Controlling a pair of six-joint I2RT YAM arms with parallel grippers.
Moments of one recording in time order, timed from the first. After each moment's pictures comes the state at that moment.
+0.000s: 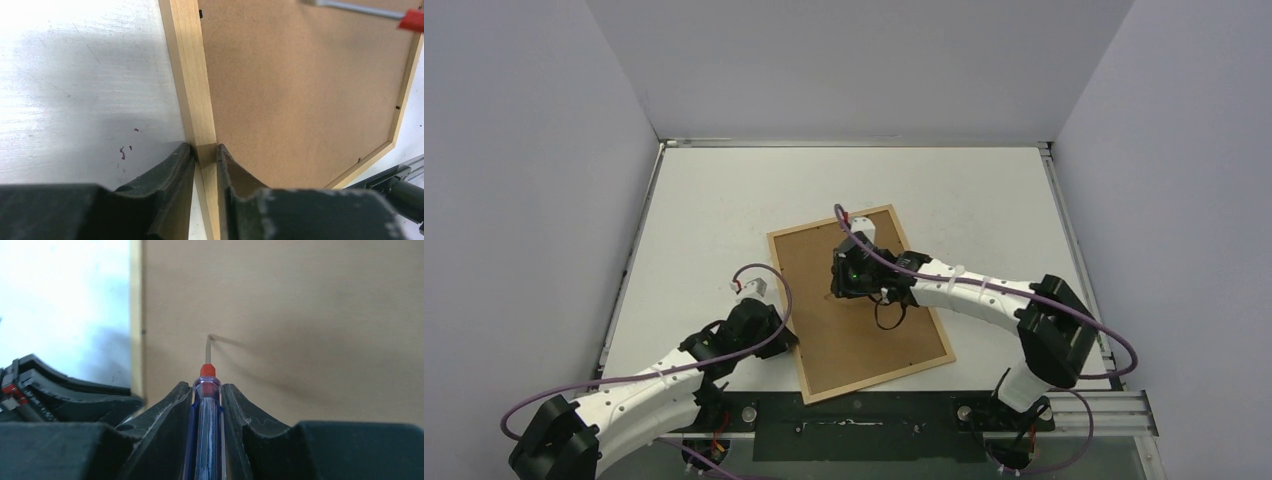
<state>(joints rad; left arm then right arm) -0.73 0.80 0.22 -0.24 -0.08 -0.99 0.98 1.63 1.14 -0.34 0.14 0.67</state>
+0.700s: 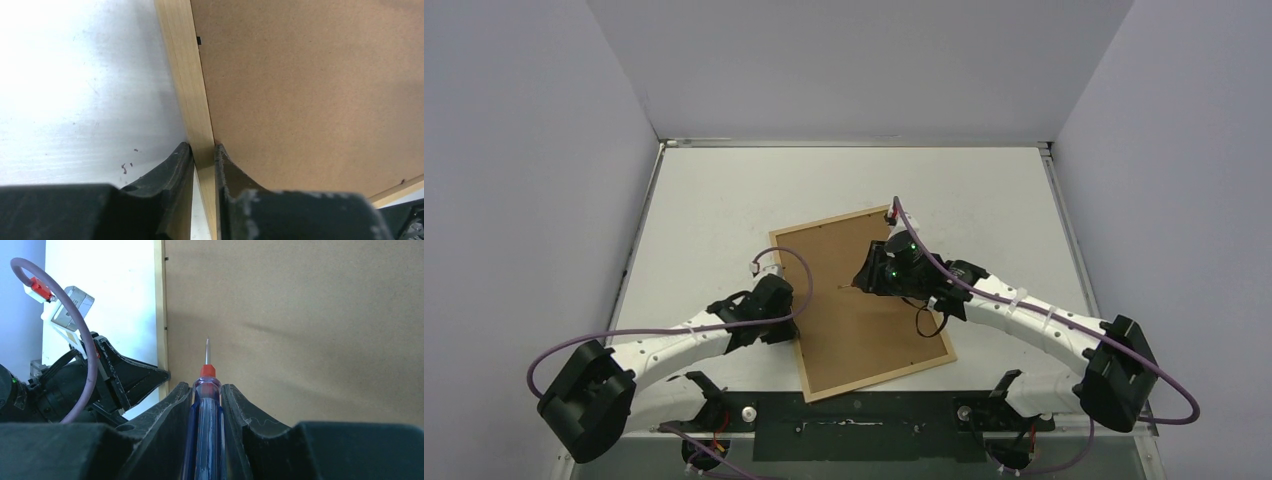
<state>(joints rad) -0.73 1.12 0.45 -0.37 -0.12 -0.91 0.86 1.28 0.92 -0.32 0.07 0.77</state>
